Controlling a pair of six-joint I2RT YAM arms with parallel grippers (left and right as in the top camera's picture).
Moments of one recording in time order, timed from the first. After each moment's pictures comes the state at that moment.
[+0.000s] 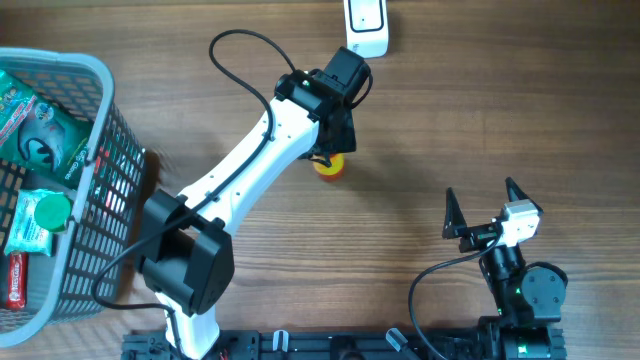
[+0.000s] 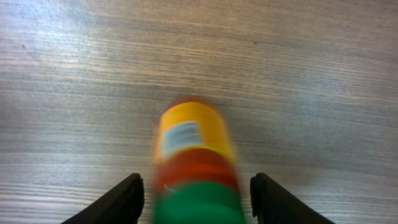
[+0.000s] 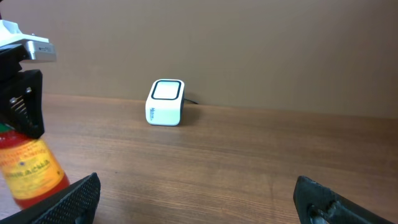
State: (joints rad) left arm -0.61 1.93 1.69 -1.09 -0.06 -0.70; right arm 0.00 0.02 0.01 0.01 -0.17 -0.01
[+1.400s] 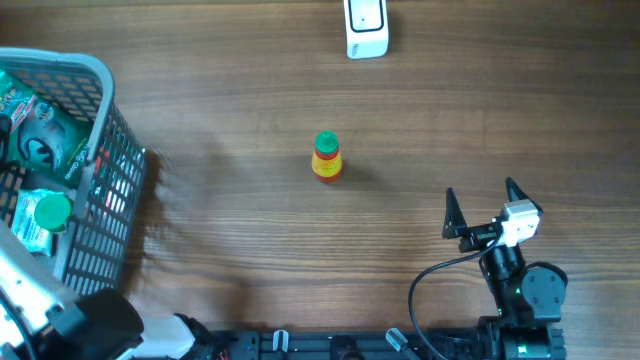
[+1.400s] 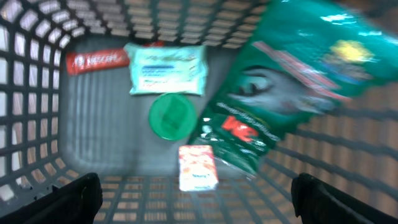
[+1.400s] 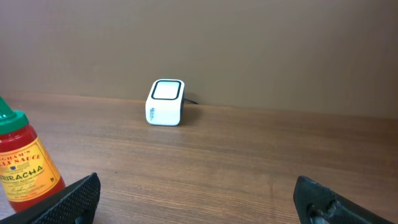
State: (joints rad) left arm 0.69 1.63 1.91 -1.47 -0.17 -0.84; right arm 0.00 0.02 0.01 0.01 -0.17 -0.01
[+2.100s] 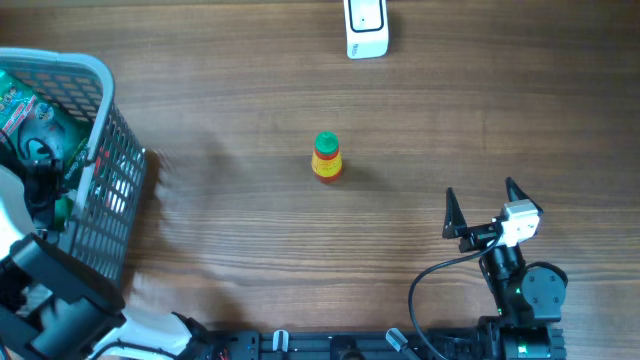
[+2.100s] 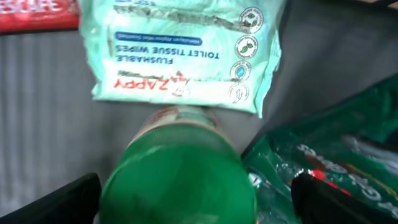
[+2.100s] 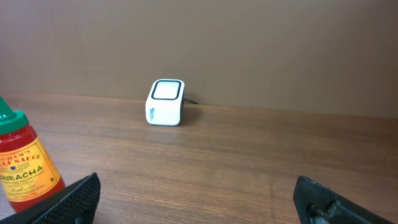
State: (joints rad) left arm 0.75 1.75 1.34 -0.95 -0.13 -0.86; right arm 0.00 0.02 0.01 0.01 -0.17 -0.01
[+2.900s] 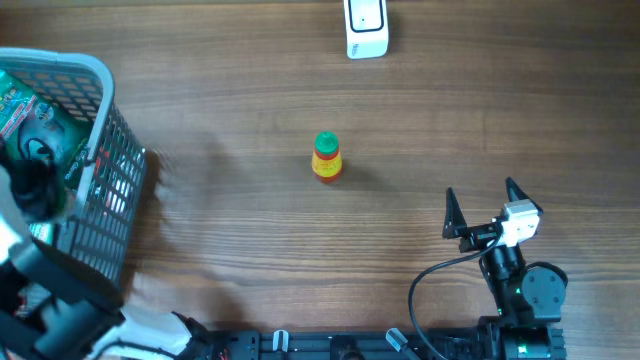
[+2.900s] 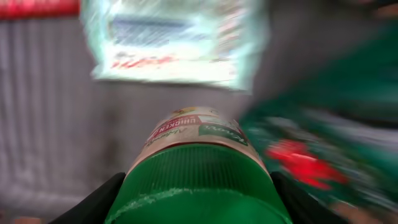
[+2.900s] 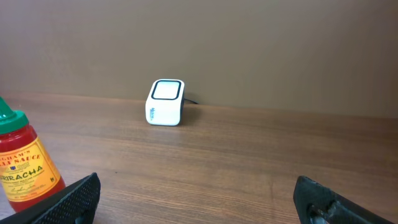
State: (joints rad) left arm 0.75 1.74 1.49 -1.11 -0.06 -0.86; right arm 0.00 0.02 0.01 0.01 -0.17 -0.01
